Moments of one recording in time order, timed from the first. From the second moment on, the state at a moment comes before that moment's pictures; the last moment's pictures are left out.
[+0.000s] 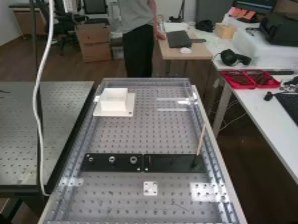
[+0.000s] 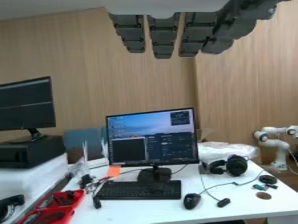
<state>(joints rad) 1.56 -1.58 -1.56 -3.13 -1.59 -0.68</state>
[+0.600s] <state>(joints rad) 1.56 -1.58 -1.57 -3.13 -1.59 -0.68</state>
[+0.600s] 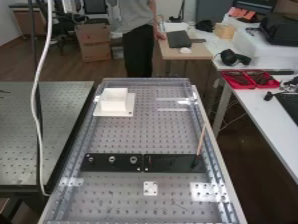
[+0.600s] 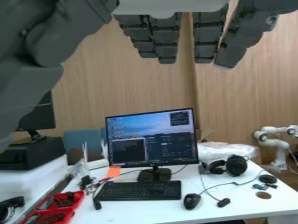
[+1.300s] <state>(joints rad) 1.56 -1.58 -1.73 -2.97 -1.55 -0.67</state>
